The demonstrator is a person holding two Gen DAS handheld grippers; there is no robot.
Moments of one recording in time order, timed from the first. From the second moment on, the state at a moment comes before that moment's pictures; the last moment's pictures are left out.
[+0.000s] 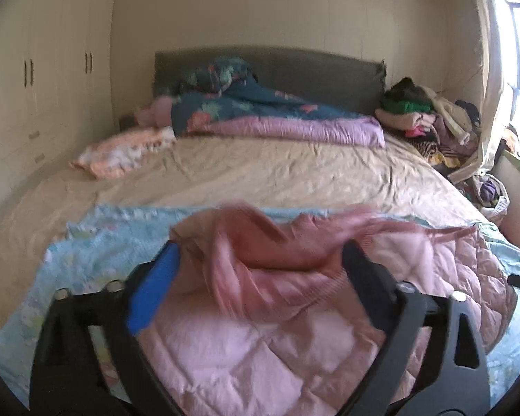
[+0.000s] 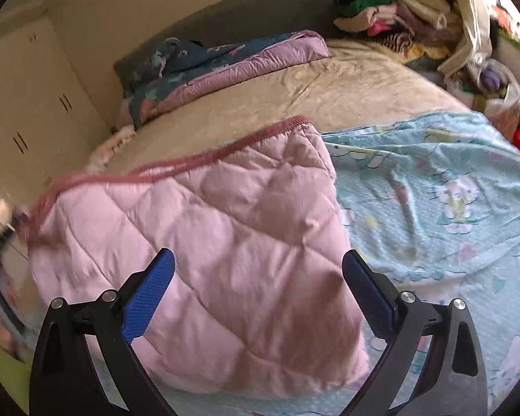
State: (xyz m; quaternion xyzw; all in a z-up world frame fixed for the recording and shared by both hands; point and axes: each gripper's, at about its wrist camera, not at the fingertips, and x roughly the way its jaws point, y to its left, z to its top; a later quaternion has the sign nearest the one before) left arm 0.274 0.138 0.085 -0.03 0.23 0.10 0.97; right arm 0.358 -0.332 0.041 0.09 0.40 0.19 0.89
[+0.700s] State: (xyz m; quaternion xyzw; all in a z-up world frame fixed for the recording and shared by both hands) left arm 0.263 0.210 -0.027 -0.16 0.36 0.08 0.91; right arm 0.356 -0.339 -0.011 0.02 0.41 0.19 0.89
